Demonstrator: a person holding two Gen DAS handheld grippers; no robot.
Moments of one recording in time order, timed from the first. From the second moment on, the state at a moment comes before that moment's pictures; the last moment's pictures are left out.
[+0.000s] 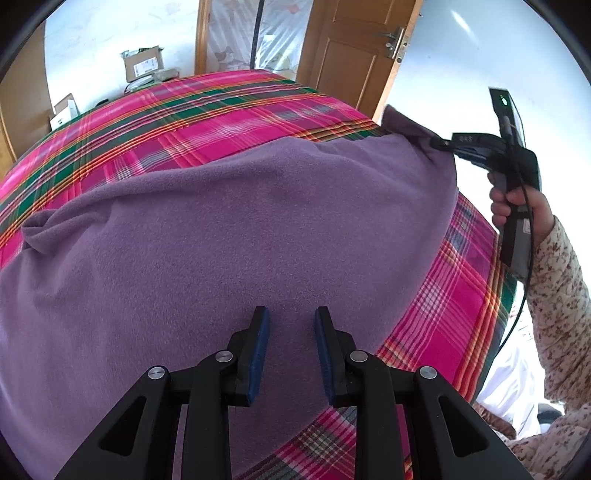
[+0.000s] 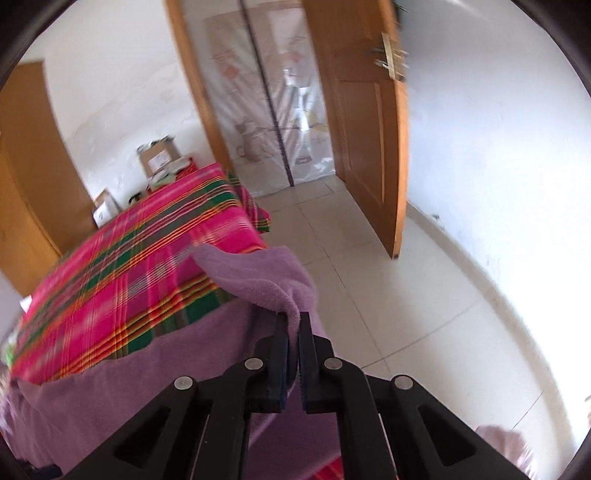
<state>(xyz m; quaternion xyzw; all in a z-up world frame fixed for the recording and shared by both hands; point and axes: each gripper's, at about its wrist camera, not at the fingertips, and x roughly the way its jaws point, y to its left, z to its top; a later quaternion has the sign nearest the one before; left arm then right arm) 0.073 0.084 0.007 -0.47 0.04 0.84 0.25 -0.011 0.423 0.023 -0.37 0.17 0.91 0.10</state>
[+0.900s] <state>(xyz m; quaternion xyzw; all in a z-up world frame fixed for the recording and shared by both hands) 0.073 0.084 0.007 -0.47 0.03 0.85 0.24 -0.013 0.431 0.011 -0.38 0.12 0.91 0.14</state>
